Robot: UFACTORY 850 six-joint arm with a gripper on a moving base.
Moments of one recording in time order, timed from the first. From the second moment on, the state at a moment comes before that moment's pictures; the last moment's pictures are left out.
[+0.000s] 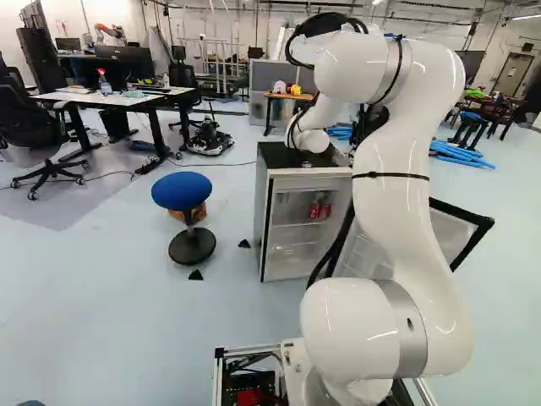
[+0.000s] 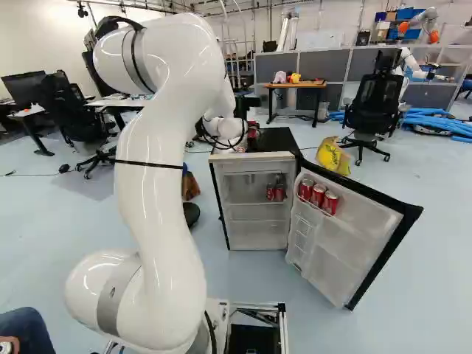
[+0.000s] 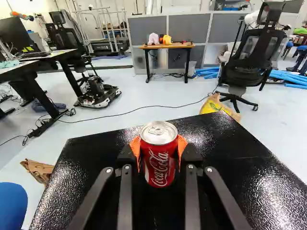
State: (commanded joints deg) arm -7.8 -35.6 -71.4 3.6 36.5 0.0
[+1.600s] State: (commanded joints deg) arm -8.3 -25.1 -57.9 3.6 36.5 0.0
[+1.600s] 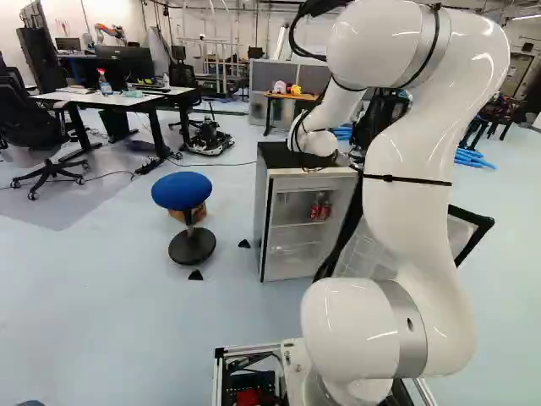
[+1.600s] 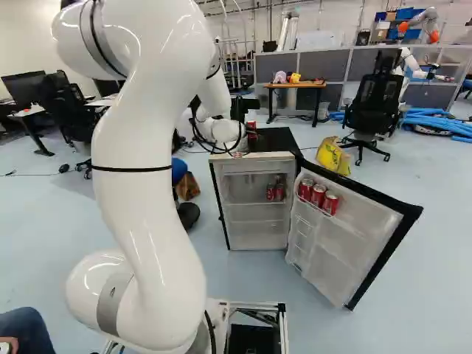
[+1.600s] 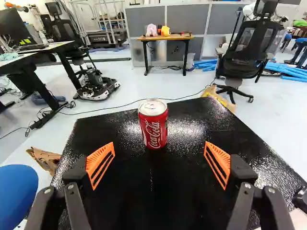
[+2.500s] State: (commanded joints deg) arm -10.9 -9.4 -44.2 3.6 34.8 0.0
